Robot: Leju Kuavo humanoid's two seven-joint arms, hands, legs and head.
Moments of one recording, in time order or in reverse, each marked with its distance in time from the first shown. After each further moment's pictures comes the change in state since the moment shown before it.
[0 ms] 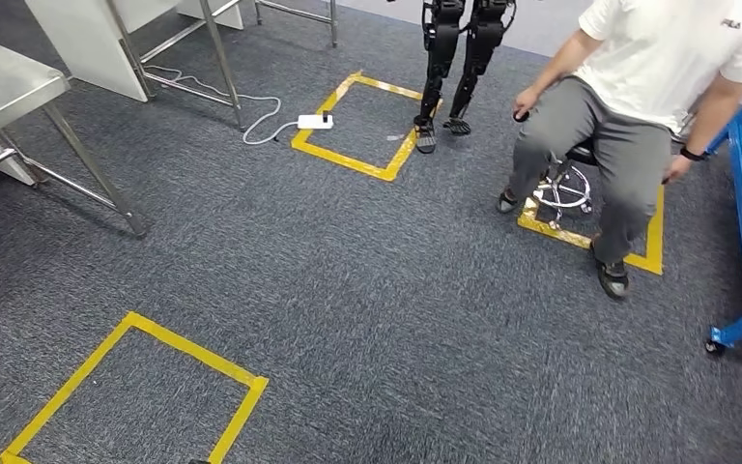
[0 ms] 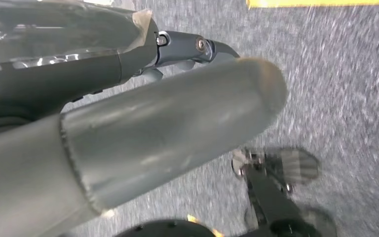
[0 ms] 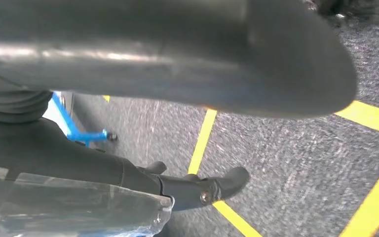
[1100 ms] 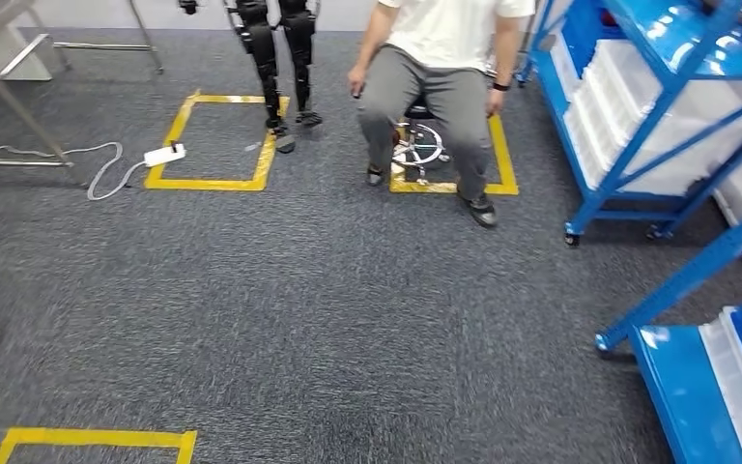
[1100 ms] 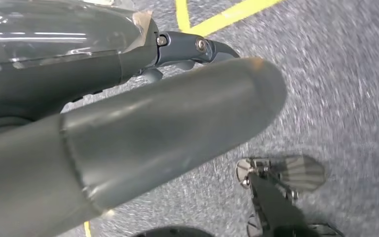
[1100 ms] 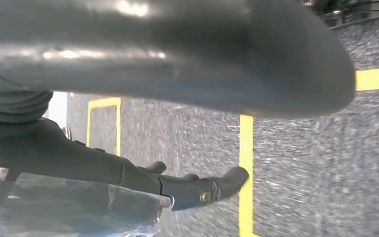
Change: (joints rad) left arm 0.001 0.000 -0.002 -0.001 -0.037 0.033 -0.004; right arm 0.003 0.005 0.000 0.000 -0.011 -0.002 0.001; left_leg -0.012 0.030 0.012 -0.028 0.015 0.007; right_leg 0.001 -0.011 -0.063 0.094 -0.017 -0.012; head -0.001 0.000
